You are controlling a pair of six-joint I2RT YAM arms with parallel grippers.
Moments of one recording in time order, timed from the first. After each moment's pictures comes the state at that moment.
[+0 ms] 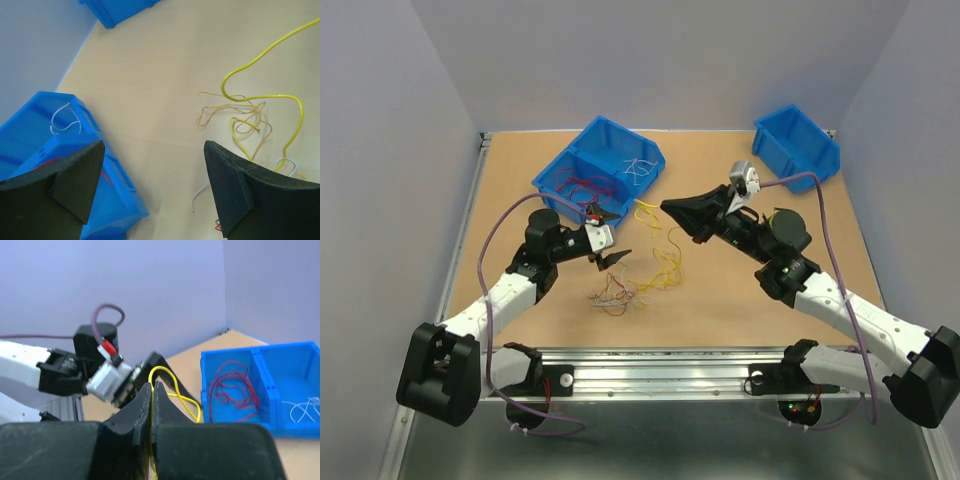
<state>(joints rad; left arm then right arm) -0.35 1.11 0.54 0.38 0.81 0.57 0.72 1.03 0.76 0.59 -0.31 0.31</state>
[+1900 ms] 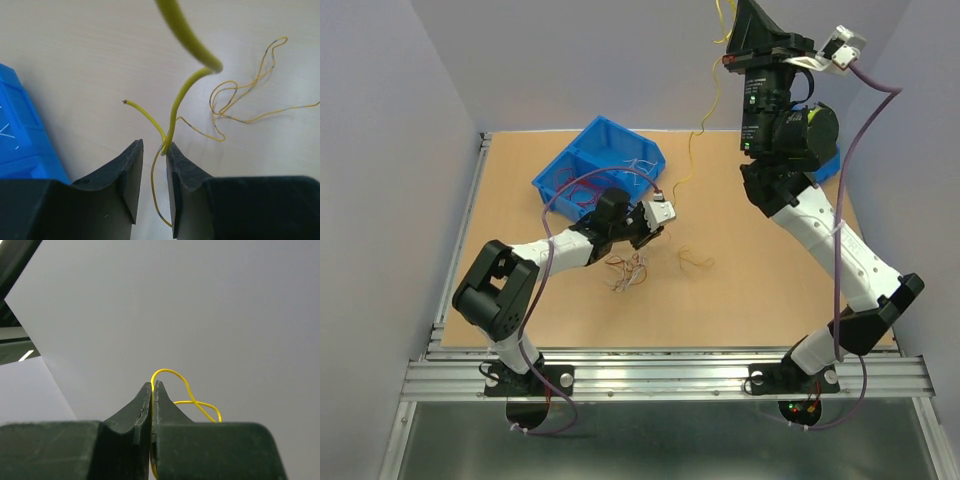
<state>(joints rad) -0.62 1.63 0.90 0.24 0.43 0.48 0.69 1.54 1.83 0.66 0.49 0.15</state>
